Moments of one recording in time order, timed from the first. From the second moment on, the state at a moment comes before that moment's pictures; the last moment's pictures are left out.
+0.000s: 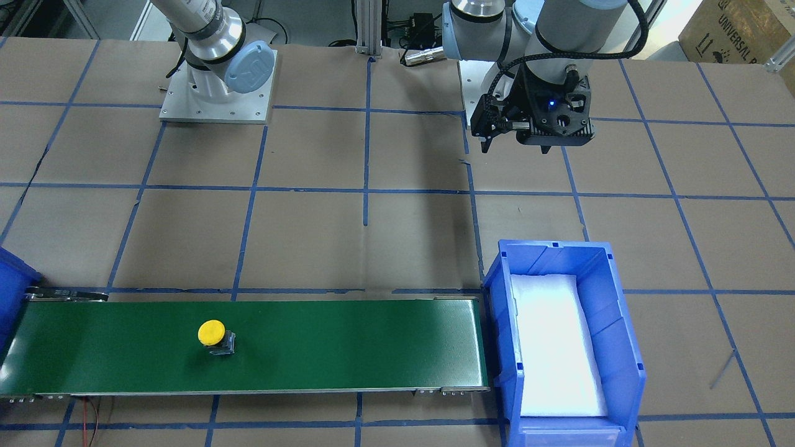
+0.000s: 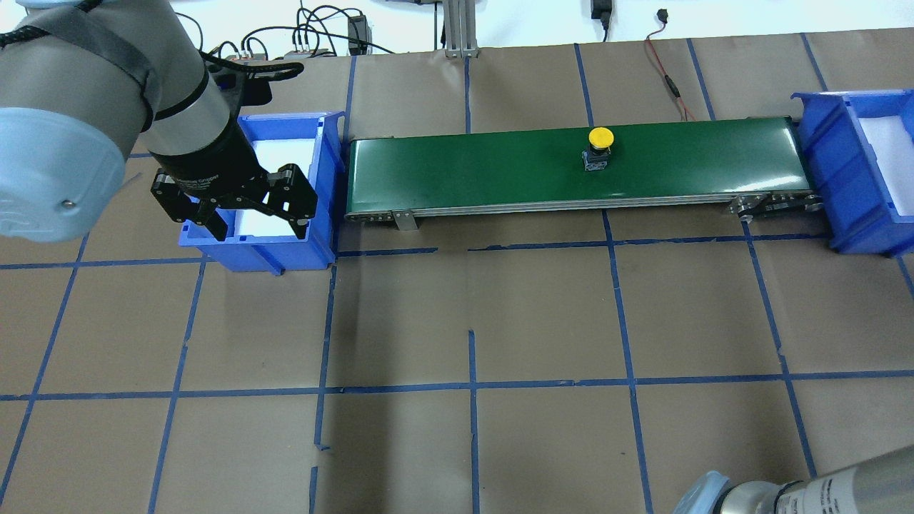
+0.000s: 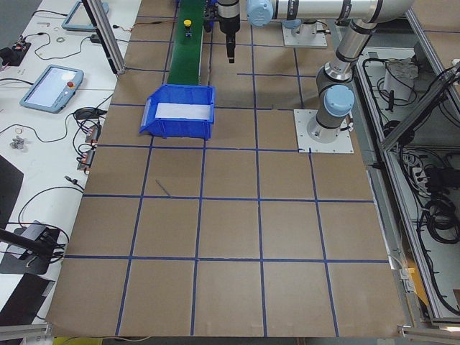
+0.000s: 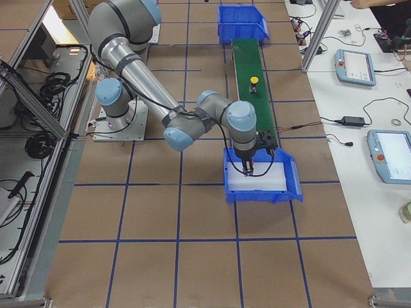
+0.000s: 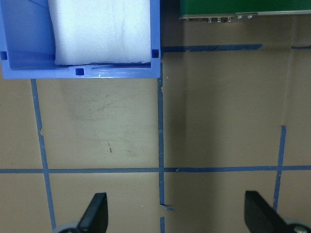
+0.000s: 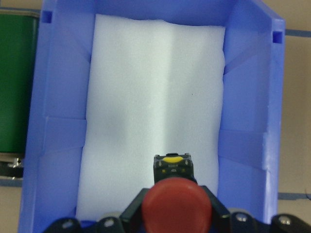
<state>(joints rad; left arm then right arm) -1.61 -1.52 -1.69 -1.59 1.59 -0.04 0.78 -1.16 1.54 -2.12 -1.42 -0.84</state>
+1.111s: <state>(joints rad) -1.61 -1.52 -1.69 -1.59 1.59 -0.04 0.78 -1.07 1.55 -2.14 -1.45 -0.73</state>
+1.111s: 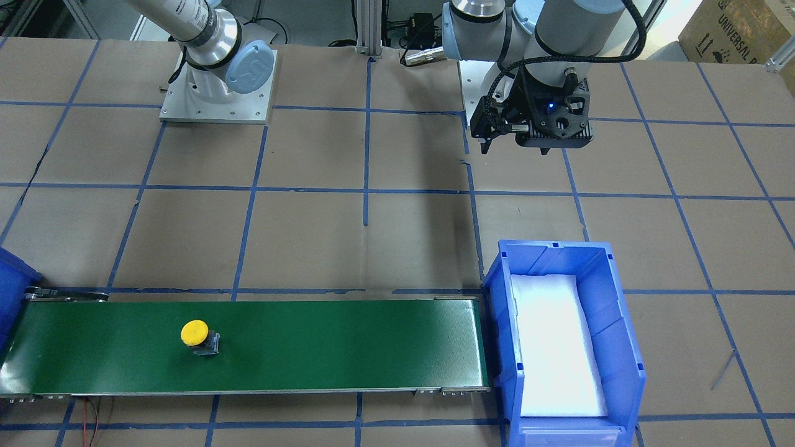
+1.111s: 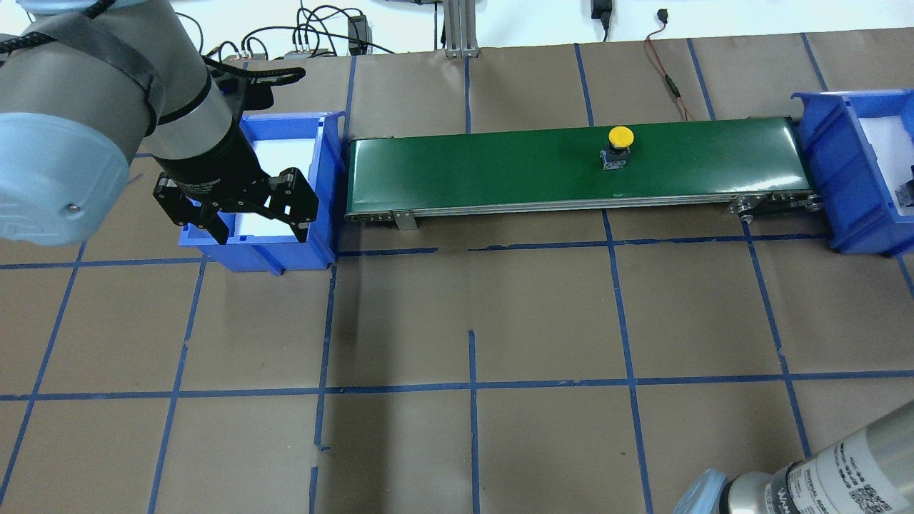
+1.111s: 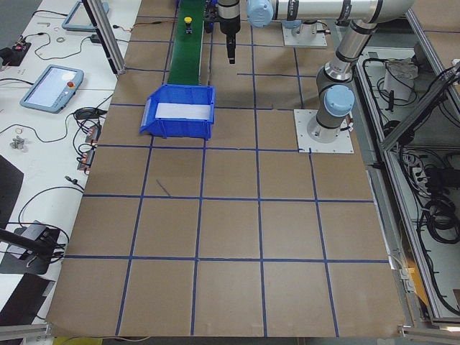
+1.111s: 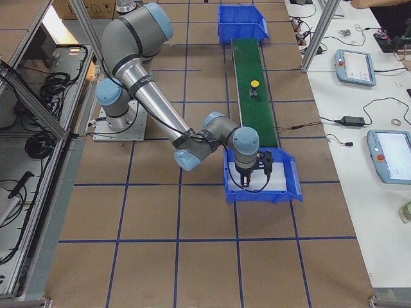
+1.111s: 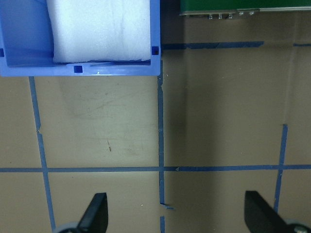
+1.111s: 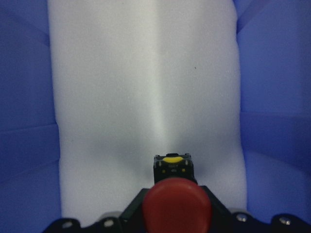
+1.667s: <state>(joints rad) -1.61 -1.52 -1.70 -1.59 1.59 -0.04 0.79 -1.22 1.55 -2.06 -1.46 -0.75</state>
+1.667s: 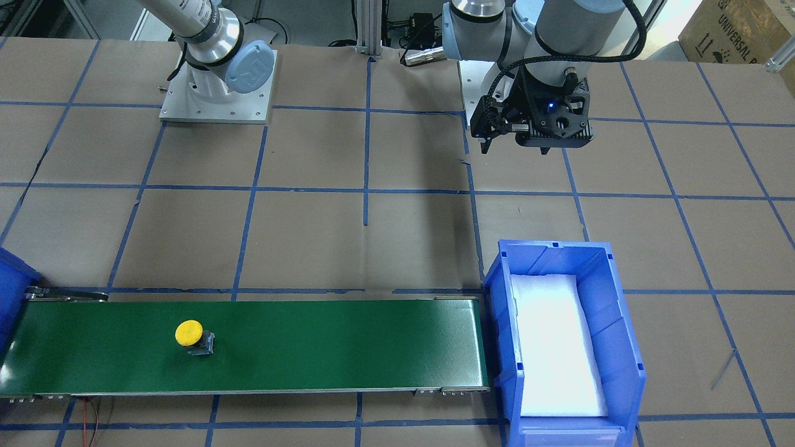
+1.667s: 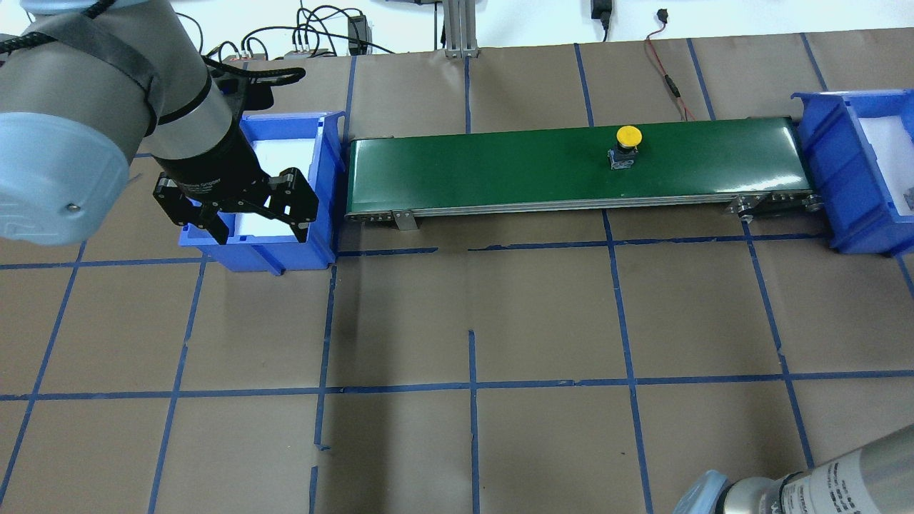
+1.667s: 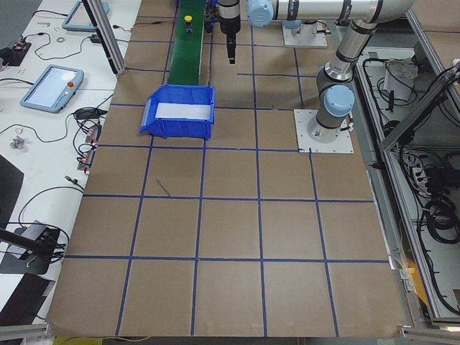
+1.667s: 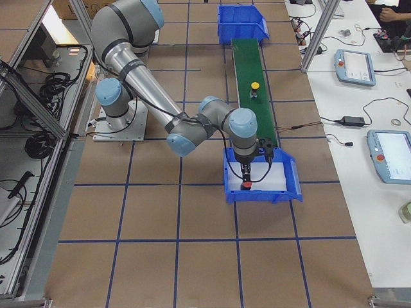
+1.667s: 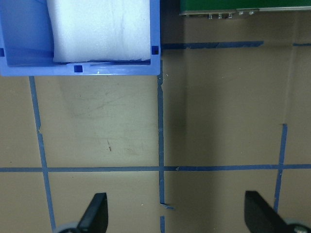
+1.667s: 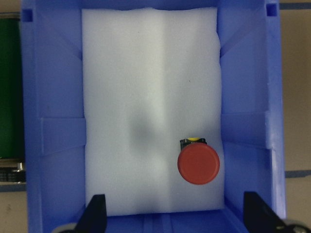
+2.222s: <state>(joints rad) -1.61 -1.52 -1.70 -1.59 1.59 -0.04 0.97 -1.38 1.57 -1.90 -1.50 -0.66</state>
